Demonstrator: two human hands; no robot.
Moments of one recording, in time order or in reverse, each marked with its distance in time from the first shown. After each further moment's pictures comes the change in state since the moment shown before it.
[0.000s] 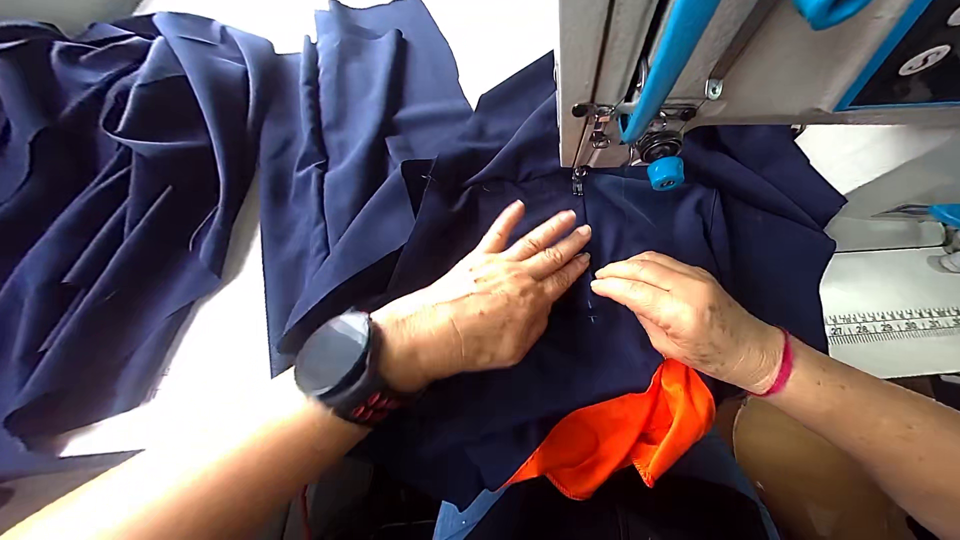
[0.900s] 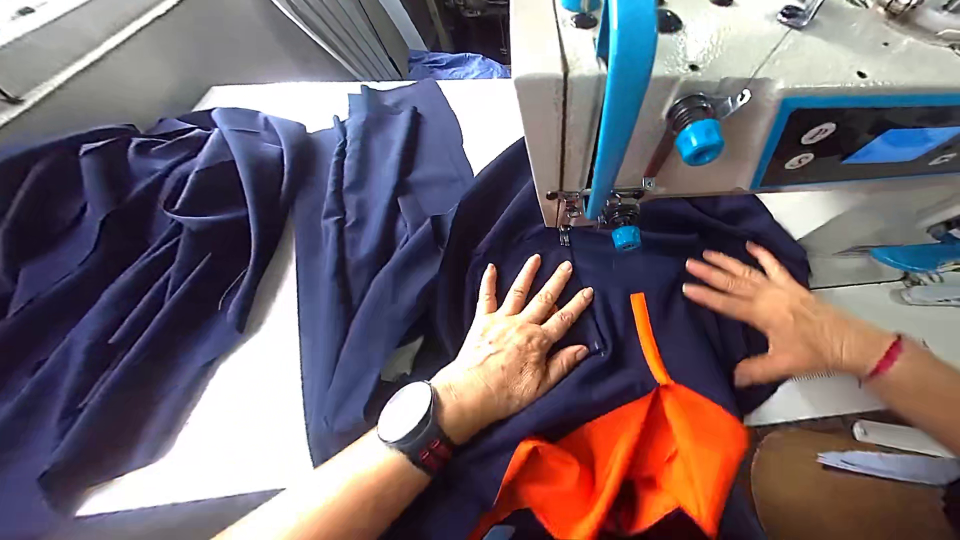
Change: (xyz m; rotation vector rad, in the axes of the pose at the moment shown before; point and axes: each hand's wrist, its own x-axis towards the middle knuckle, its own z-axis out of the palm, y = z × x) left_hand 0.009 0.021 0.036 0.090 0.164 -0.281; right_hand -0.090 0.082 -0.086 -0.226 -0.331 0.121
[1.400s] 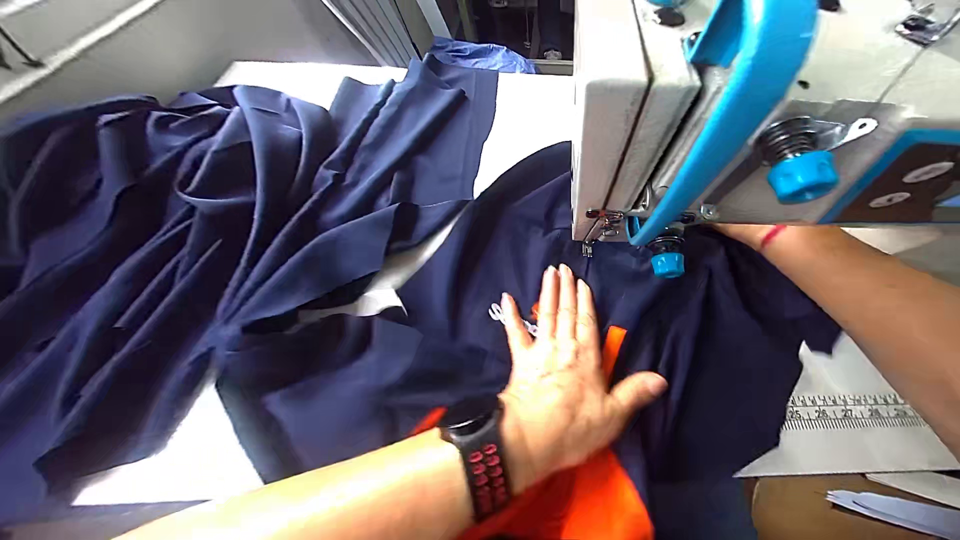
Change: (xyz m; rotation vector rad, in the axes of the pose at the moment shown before) left_hand 0.024 0.050 -0.017 -0.116 -0.250 -0.462; right_hand 0.136 0.050 0.013 -0.035 0.225 0.388
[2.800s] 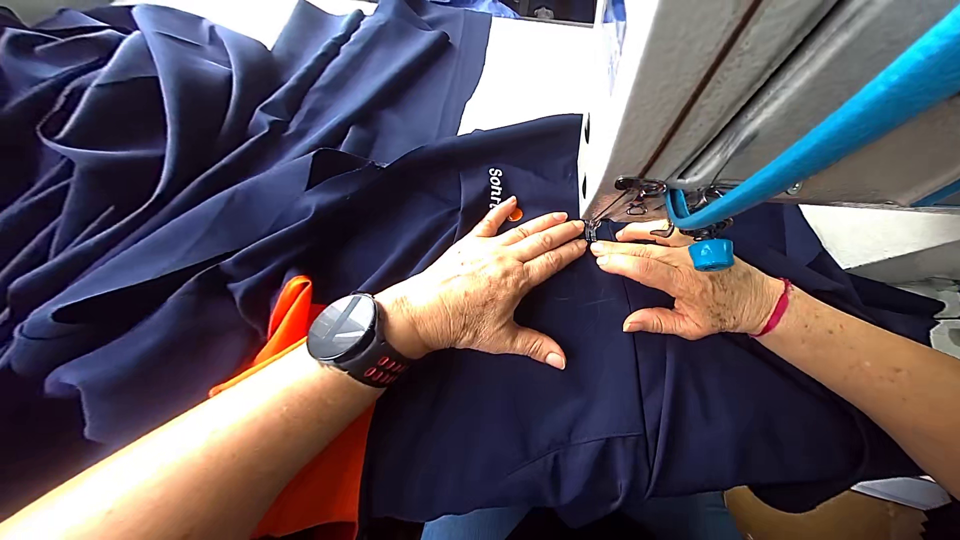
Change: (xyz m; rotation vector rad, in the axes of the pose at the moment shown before) left_hand 0.068 -0.114 -0.016 0.066 0.161 0.724; right_hand -0.023 -0.054 0.026 0.174 -0.034 -0.773
